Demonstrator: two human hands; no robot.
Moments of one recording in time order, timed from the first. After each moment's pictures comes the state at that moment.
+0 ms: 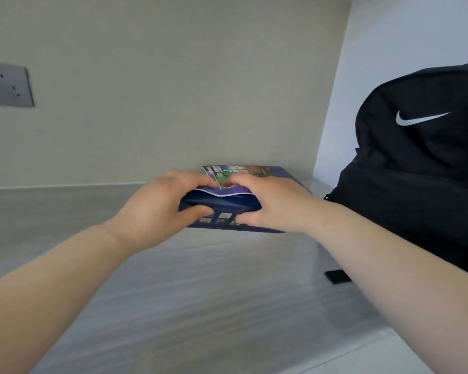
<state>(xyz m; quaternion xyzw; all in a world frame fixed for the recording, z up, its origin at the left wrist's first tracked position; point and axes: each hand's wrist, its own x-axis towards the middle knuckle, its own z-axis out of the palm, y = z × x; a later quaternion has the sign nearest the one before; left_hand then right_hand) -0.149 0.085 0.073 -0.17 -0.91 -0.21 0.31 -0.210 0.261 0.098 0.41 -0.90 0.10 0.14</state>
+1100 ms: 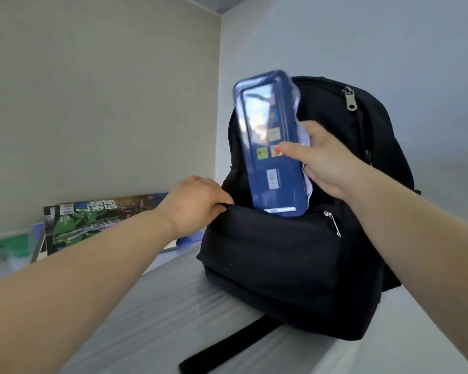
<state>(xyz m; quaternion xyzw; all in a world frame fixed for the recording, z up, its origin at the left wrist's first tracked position) -0.371 0.314 0.103 -0.35 -0.89 -0.10 0.28 -0.346 0.512 0.165 0.21 -0.75 0.61 0.18</state>
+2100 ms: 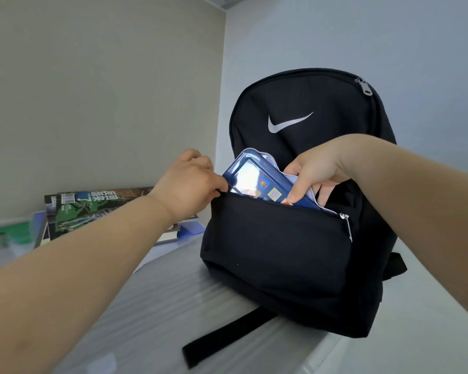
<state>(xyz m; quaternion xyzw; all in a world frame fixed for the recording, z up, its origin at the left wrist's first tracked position) -0.365 0.296 0.106 -0.35 -0.84 0.03 0.41 -0.342 0.509 0.187 0.04 -0.97 0.17 -0.18</state>
